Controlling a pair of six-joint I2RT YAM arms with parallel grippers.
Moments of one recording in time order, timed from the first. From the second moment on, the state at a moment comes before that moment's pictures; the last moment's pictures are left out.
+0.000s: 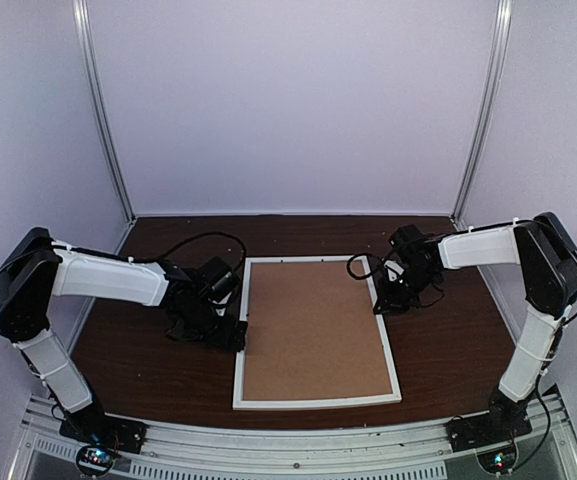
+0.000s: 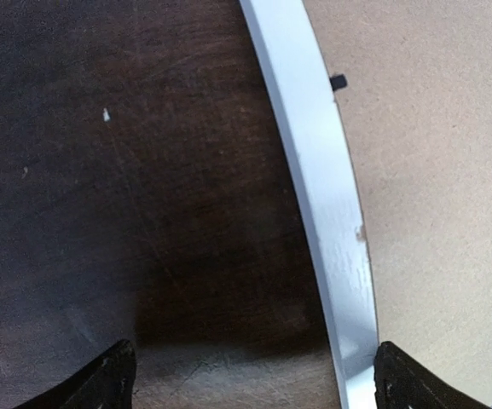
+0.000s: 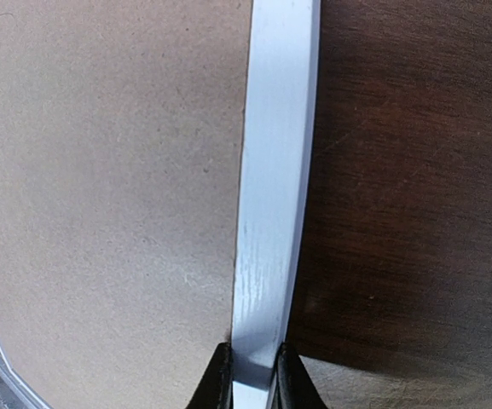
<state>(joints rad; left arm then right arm) -0.82 1.69 0.97 -0.55 -0.04 -0.58 0.42 1.81 1.09 -0.51 -0.28 0.40</state>
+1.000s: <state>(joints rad) -0.90 1.73 1.00 -0.50 -0.05 -0.61 0.42 1.81 1.09 -0.51 -0.28 0.40</state>
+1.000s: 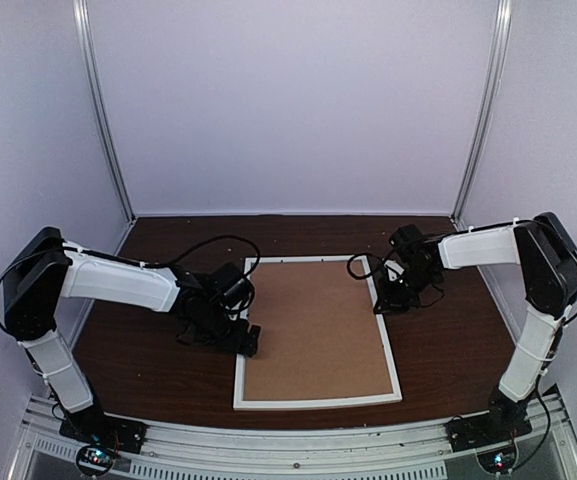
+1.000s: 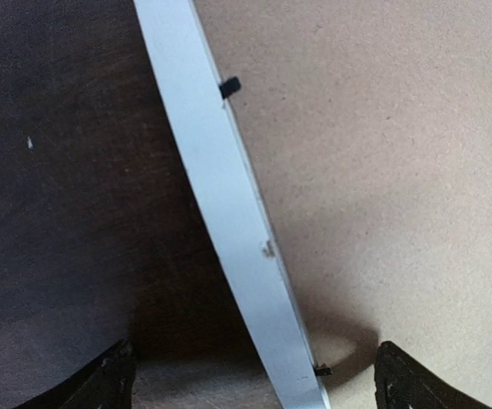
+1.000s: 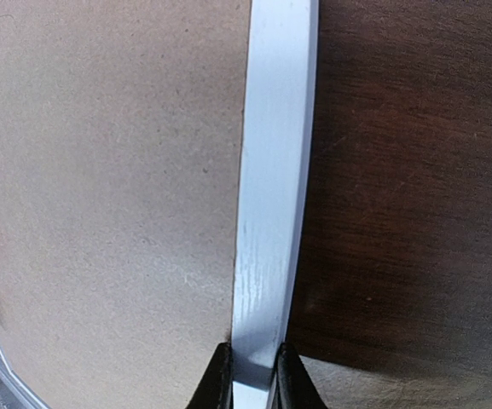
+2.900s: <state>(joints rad) -0.71 1.85 1.11 -0.39 0.15 -0.57 0.43 1.70 1.18 -0.60 -0.20 0.40</state>
